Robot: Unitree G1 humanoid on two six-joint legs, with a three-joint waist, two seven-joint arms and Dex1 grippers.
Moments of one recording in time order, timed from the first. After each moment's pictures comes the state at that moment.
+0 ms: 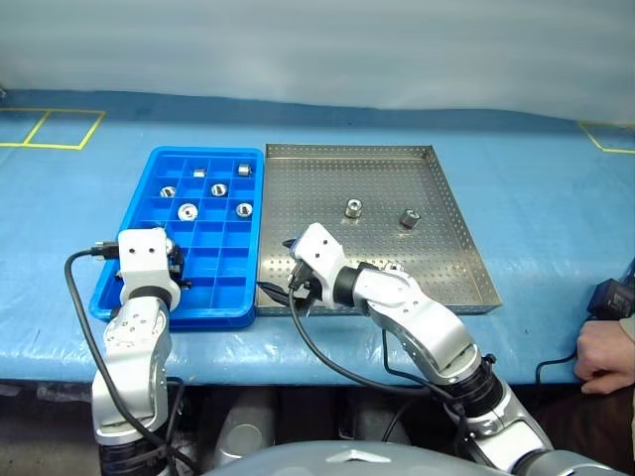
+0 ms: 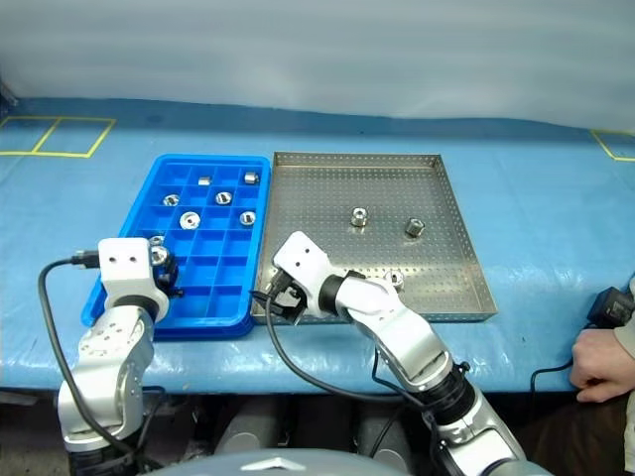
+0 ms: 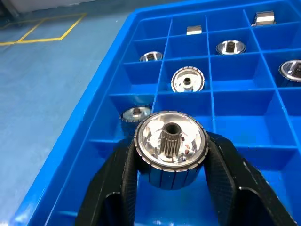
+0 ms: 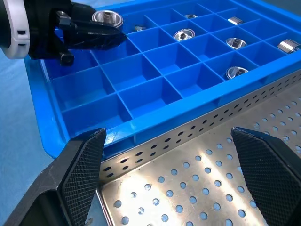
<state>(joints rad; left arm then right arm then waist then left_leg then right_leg) 0.04 0.12 0.20 -0.66 0.07 0.94 0.01 -0.33 -0.24 0.48 -0.44 0.19 0.77 0.47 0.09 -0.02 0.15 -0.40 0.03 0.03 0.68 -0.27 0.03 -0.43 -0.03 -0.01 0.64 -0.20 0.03</state>
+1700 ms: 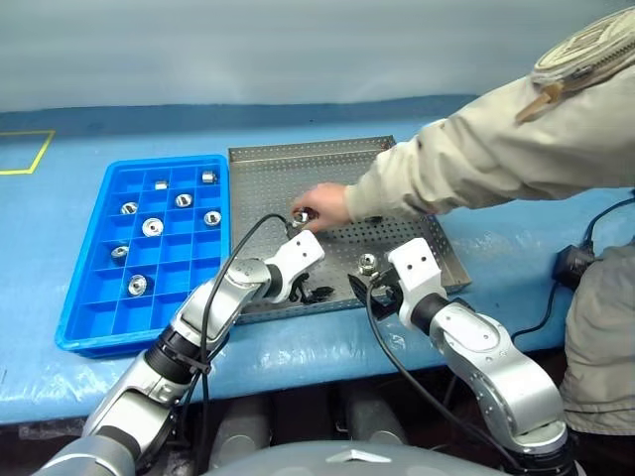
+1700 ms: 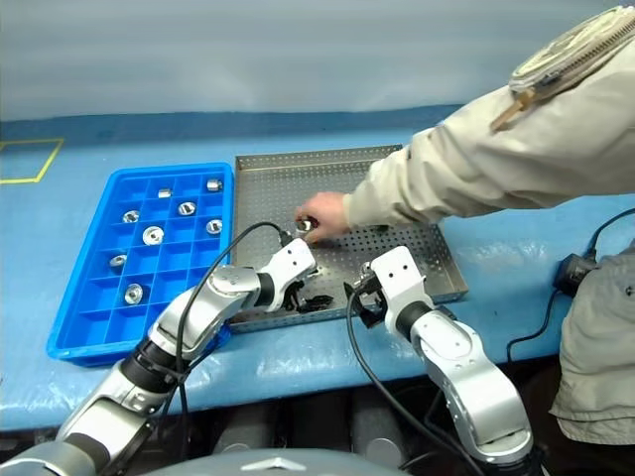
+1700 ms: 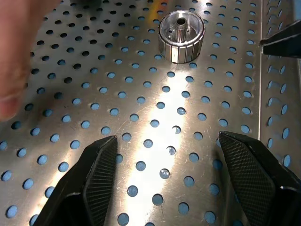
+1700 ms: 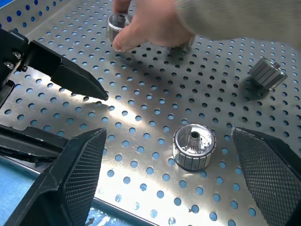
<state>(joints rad) -0.43 0.38 -0.46 -0.14 -0.12 0.80 -0.66 0.02 -0.35 0.16 -0.76 0.17 0.97 0.23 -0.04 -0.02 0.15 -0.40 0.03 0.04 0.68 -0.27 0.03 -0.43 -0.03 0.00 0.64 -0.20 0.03</state>
